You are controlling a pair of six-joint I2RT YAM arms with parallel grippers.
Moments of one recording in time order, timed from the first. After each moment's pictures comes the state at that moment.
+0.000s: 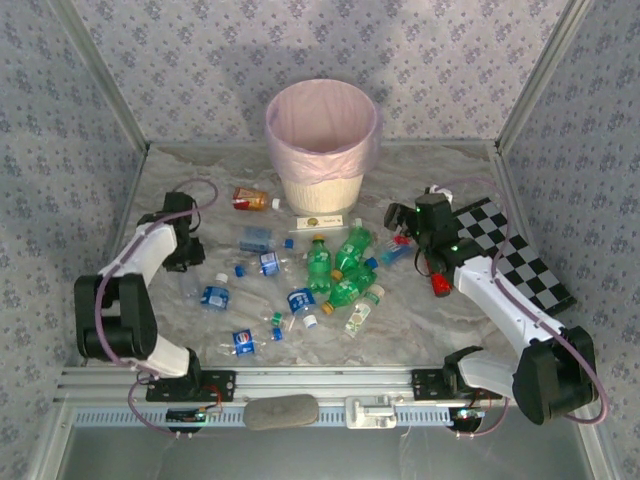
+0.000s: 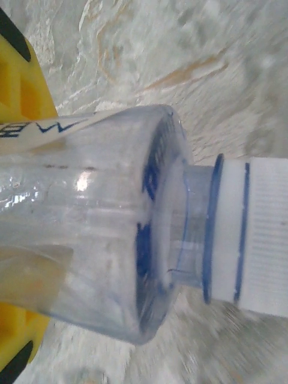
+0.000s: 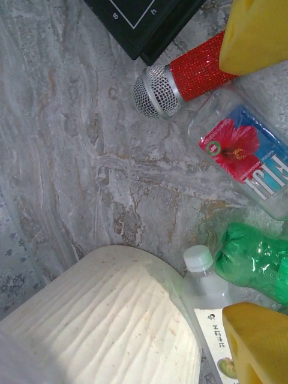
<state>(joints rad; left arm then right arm) 0.00 1.45 0.98 -0.82 -0.23 -0.29 0.35 1.17 0.82 -0.28 0.22 0.57</state>
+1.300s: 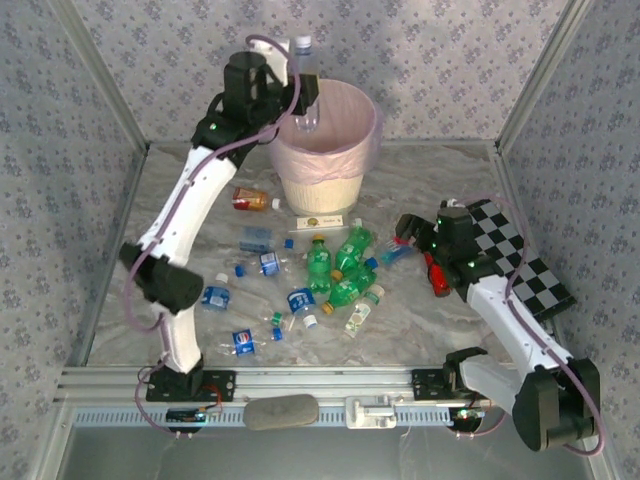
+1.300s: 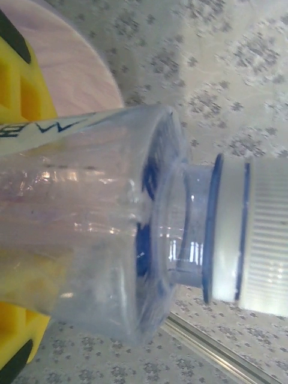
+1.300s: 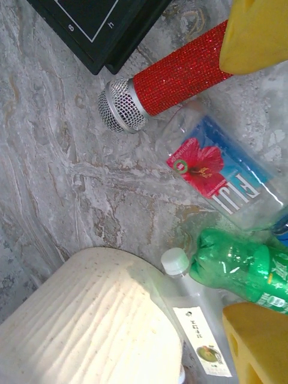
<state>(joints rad) -0.51 1.96 2.35 -0.53 0.07 -0.26 0.23 1.02 0.68 -0.28 0.03 0.58</state>
